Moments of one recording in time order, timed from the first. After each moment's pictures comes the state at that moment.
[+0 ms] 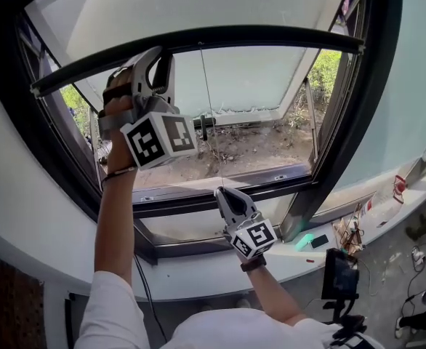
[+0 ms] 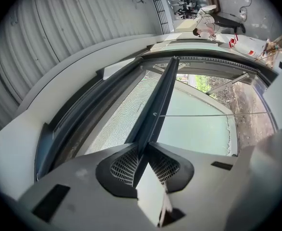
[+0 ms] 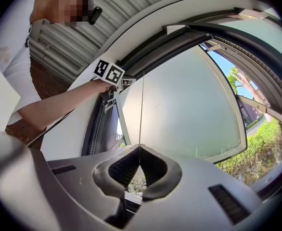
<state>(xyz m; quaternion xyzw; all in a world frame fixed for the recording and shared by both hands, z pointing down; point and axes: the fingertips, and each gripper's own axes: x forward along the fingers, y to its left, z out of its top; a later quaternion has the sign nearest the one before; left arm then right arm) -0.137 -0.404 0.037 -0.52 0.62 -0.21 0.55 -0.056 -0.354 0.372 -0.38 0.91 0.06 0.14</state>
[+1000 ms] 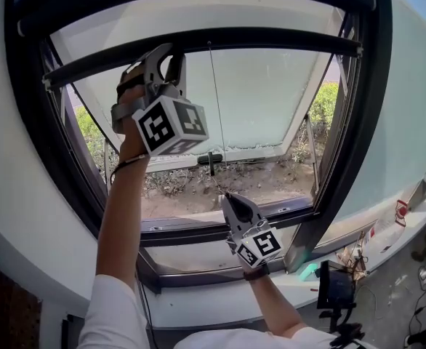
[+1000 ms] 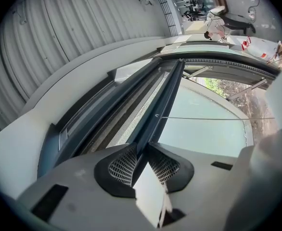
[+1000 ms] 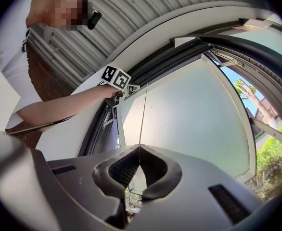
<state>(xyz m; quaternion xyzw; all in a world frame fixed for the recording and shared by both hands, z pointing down) -0.137 -0.403 -0.062 -0.51 0.63 -0.16 0.56 -0.060 -0.367 0.274 -0.36 0.90 0.12 0.20</state>
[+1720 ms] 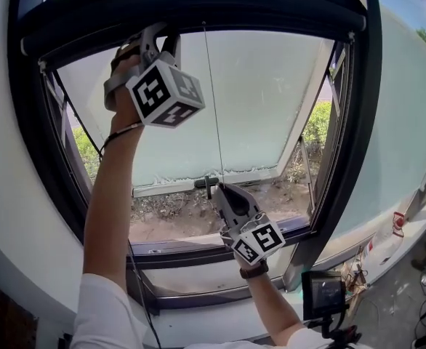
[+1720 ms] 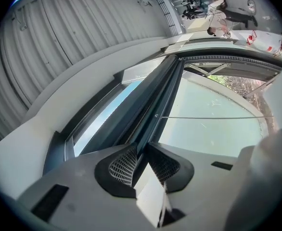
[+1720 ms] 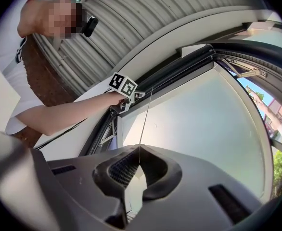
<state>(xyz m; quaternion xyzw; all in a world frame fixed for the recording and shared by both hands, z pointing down) -0.140 -0.400 -0.160 -0.48 0.64 -0.14 0.59 -0.071 -0.368 0.176 -0.33 0.89 0.18 0.25</state>
